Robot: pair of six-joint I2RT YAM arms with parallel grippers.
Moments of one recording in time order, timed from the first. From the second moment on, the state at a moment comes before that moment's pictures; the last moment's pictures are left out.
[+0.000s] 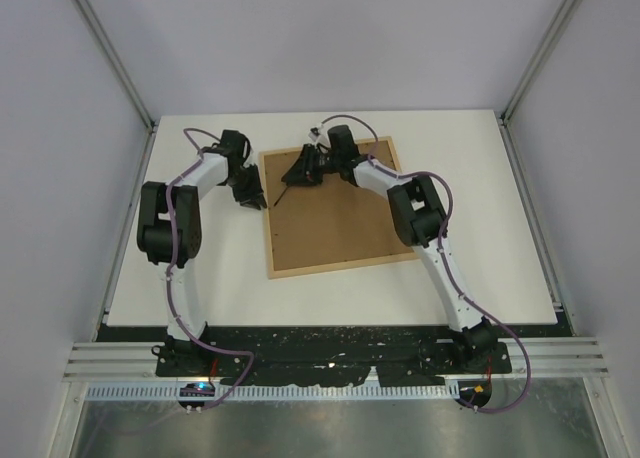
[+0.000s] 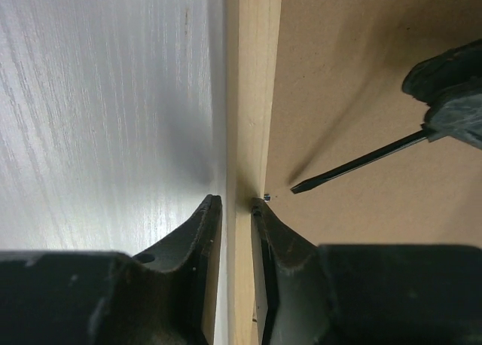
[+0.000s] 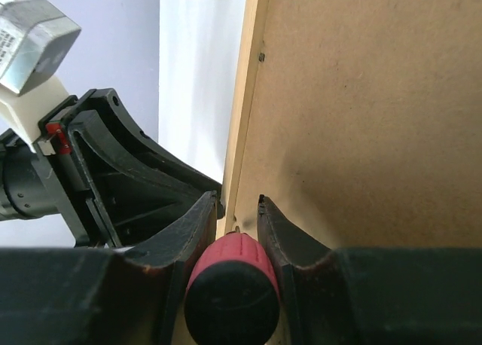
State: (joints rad) left arm -0.15 2.06 1.52 -0.67 0.23 -0.39; right arm 0.48 2.64 2.09 0.04 -0.84 0.88
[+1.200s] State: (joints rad) left arm -0.14 2.06 1.48 -0.62 0.30 -0.45; right arm 0.51 2.70 2.14 0.08 -0.85 0.95
